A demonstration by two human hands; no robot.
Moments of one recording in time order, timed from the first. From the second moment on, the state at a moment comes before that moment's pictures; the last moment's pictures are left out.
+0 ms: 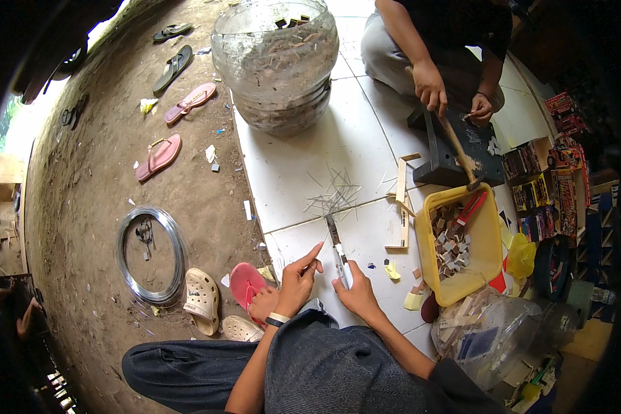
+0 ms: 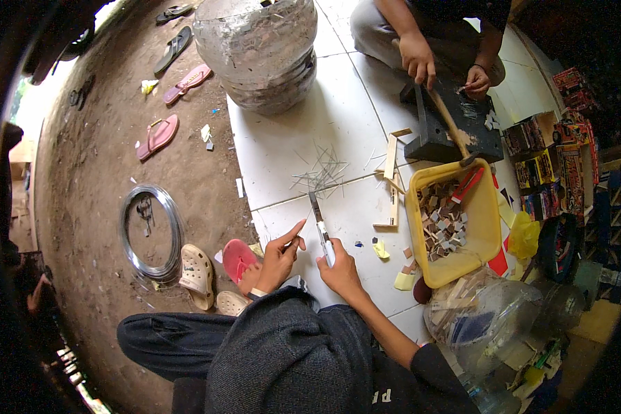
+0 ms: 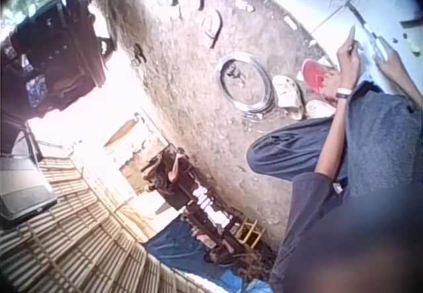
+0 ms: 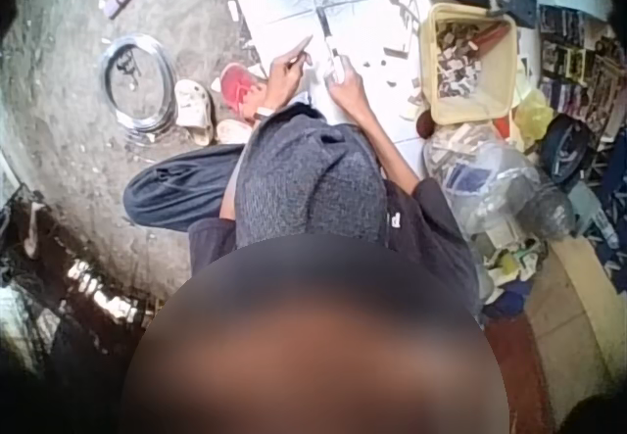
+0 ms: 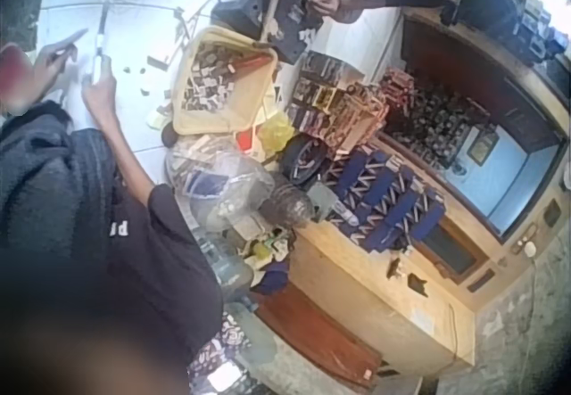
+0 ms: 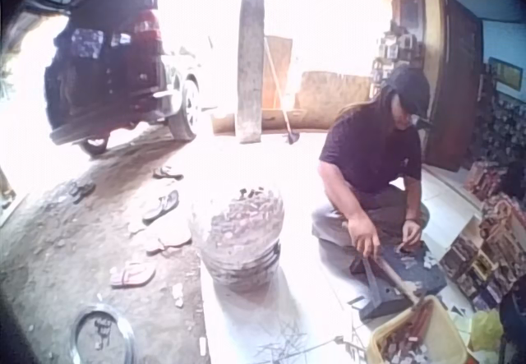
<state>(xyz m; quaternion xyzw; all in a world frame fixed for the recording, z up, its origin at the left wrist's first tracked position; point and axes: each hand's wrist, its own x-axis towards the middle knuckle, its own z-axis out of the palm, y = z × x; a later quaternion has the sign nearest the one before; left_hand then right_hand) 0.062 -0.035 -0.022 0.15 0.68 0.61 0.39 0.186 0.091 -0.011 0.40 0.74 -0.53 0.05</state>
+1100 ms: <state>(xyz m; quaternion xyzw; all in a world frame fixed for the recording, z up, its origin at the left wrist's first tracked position) 0.050 -0.029 -0.024 0.08 0.71 0.62 0.32 0.187 0.110 -0.032 0.36 0.74 -0.57 0.04</state>
